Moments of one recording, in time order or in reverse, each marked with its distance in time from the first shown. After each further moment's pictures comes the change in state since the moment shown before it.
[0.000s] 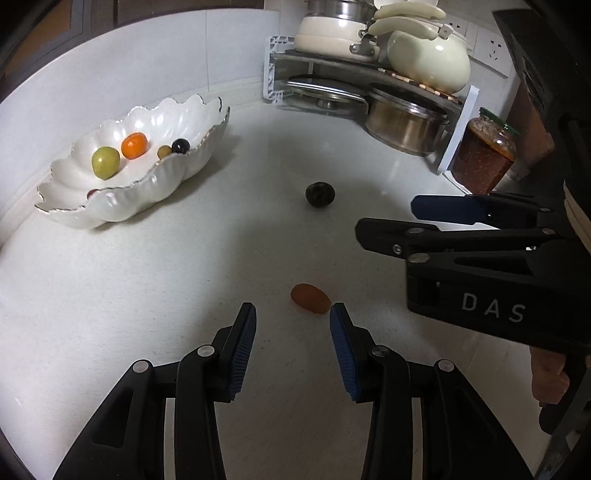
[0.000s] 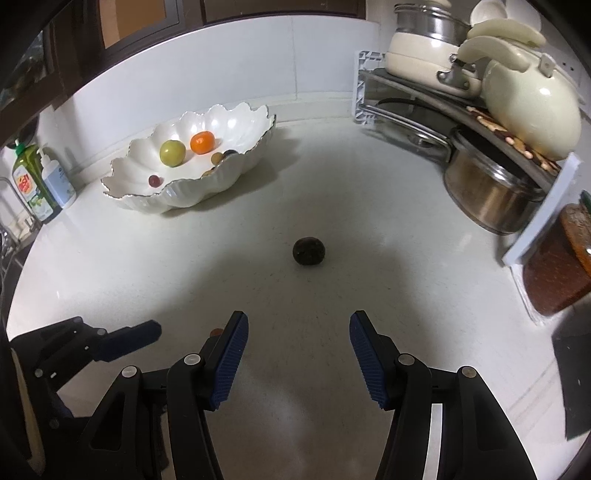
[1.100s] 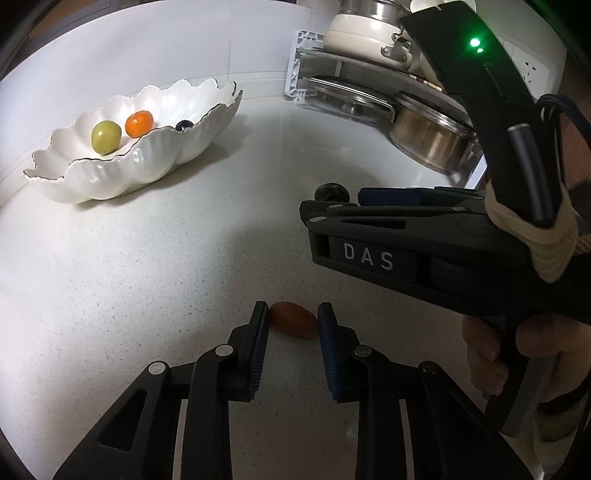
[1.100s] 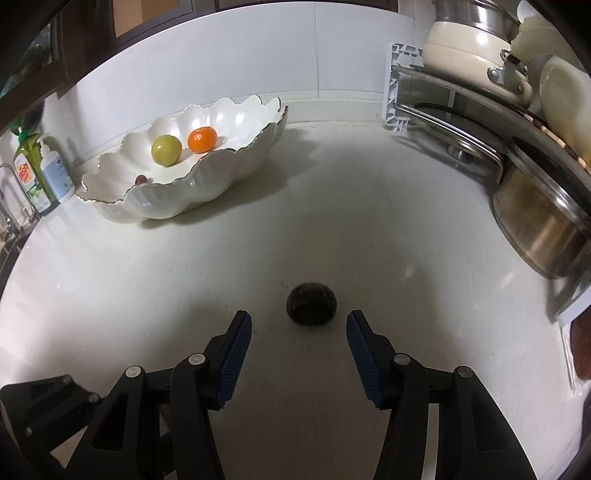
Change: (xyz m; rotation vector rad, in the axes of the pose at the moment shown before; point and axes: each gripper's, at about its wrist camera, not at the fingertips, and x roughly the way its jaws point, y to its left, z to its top) left arm 0.034 -0.005 0.002 -0.129 -0.039 0.020; right arm 0.070 -0.010 0.028 -0.078 -0.048 0.066
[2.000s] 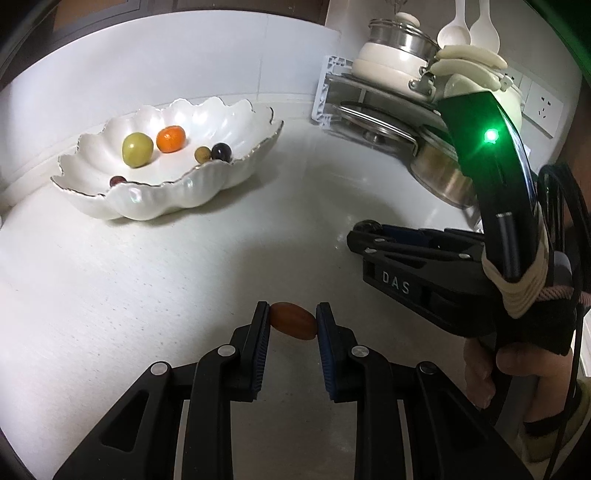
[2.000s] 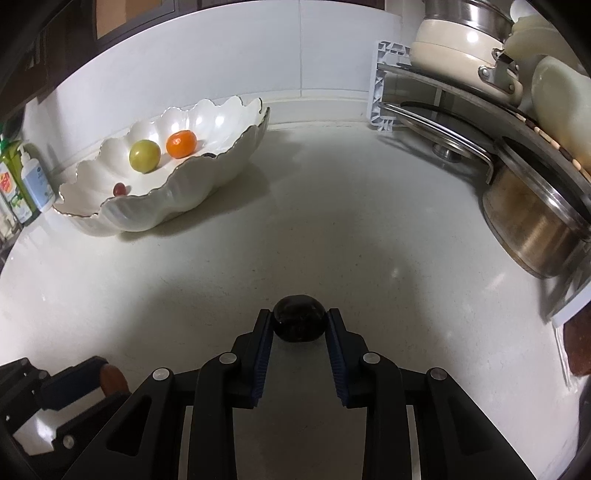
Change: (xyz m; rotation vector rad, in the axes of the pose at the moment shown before) left arm -0.025 0.027 0.015 -0.056 -0.063 0.031; right arm 0.007 0.002 0.008 0.040 0.004 -0.069
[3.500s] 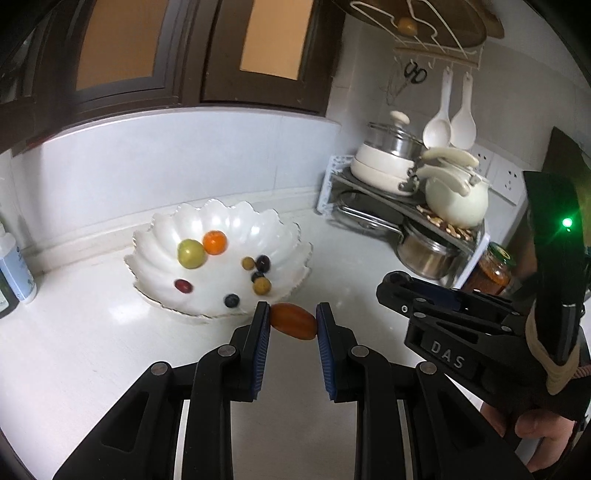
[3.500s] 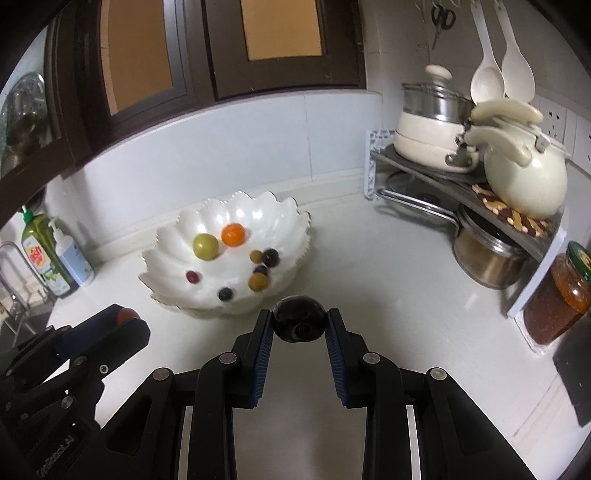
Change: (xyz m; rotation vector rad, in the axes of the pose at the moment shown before) left arm -0.116 0.064 0.060 0.030 -0.220 -0.052; right arm -0.127 0.074 0.035 0.137 -0.190 -0.024
